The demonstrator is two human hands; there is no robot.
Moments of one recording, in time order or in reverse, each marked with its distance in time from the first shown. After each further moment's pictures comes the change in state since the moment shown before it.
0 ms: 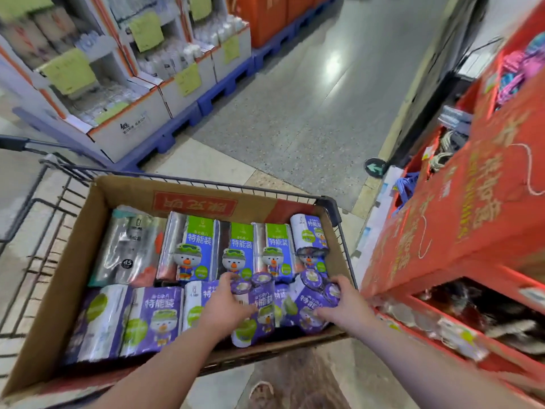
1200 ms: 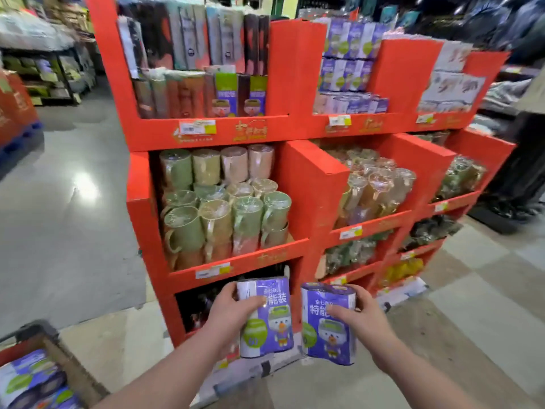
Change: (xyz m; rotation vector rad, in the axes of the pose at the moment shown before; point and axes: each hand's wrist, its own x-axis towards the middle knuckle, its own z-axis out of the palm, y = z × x) left_hand -0.256 0.268 0.289 -0.277 -0.708 0.539; right_hand -0.359 0.274 -0.201 0.945 1.040 0.161
